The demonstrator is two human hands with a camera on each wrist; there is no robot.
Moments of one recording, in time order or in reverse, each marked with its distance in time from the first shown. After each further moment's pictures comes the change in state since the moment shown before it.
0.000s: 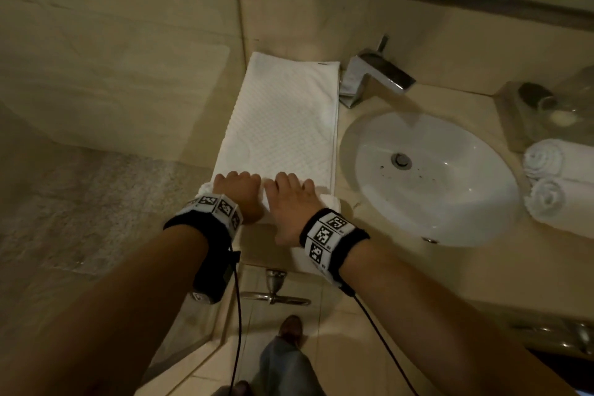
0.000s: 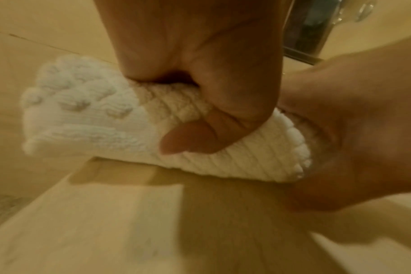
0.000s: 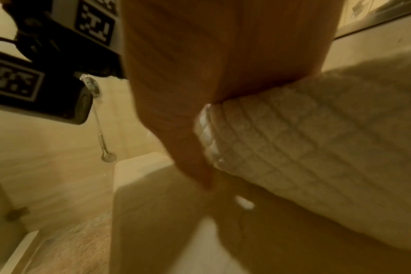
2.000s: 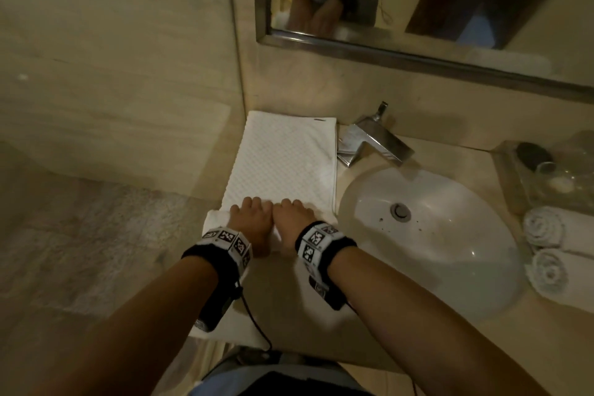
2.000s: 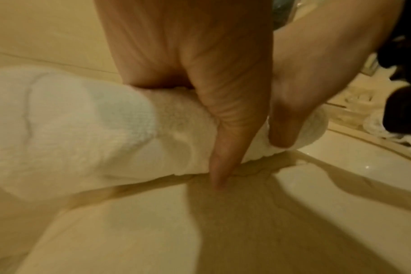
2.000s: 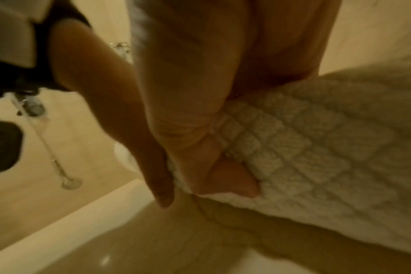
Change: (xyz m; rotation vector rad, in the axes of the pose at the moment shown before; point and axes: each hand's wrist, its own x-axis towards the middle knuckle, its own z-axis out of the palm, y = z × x) left_hand 0.073 0.009 -0.045 0.097 -0.096 0.084; right_hand 0.088 0.054 -0.058 0.253 -0.208 0.109
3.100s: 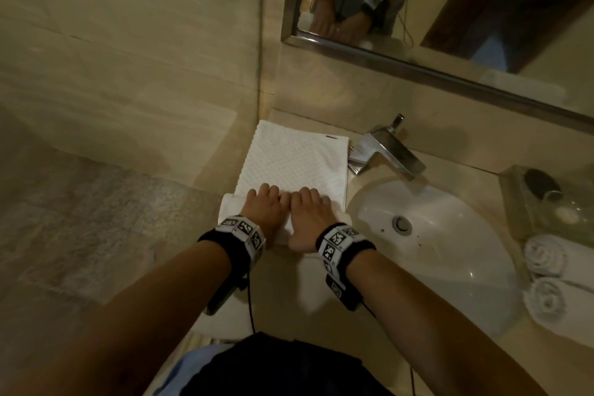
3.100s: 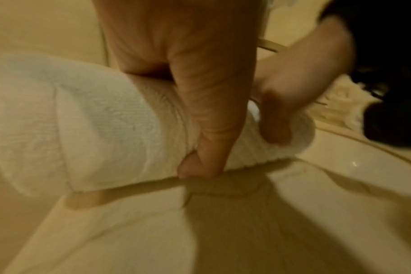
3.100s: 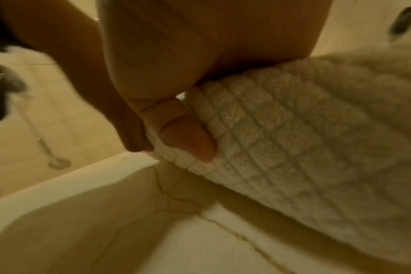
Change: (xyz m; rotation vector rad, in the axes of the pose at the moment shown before) left_hand 0.008 -0.001 -0.017 0.106 0.107 0.058; right_hand 0.012 0.026 0.003 -0.136 0.144 -0.037
